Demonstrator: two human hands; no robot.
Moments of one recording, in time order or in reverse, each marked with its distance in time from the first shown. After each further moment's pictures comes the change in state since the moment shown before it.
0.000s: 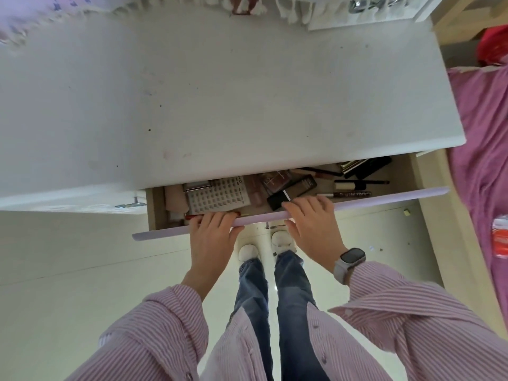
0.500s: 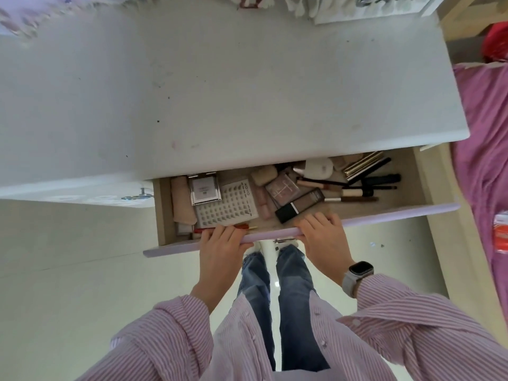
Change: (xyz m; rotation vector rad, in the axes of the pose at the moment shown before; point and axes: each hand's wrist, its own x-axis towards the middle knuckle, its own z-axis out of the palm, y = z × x) left_hand -0.038 0.011 -0.011 -0.073 0.044 0.073; right_hand -0.037 -0.009 -0.005 0.002 -0.049 -0.010
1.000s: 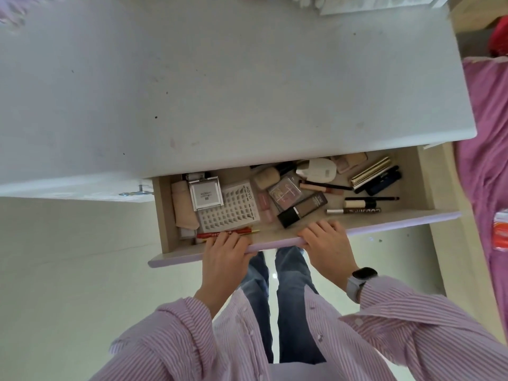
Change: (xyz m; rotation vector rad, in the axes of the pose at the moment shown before) left_hand -0.012 0.003 0.007 -0.020 -0.120 0.010; right_hand -0.015 0.004 0.011 0.016 -0.205 0.005
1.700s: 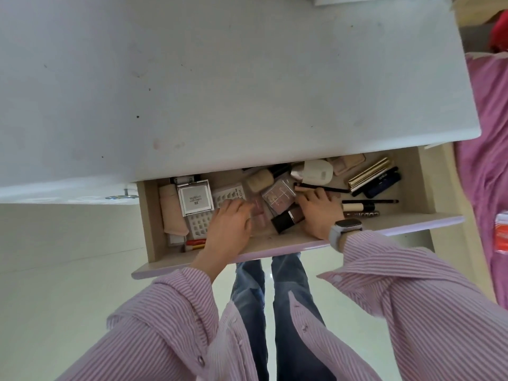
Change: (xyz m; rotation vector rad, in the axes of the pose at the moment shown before) left_hand 0.078 -0.002 0.016 -0.164 -0.307 -0.092; right_hand 0.083 0.034 -0.004 -0.083 -0.568 0.219
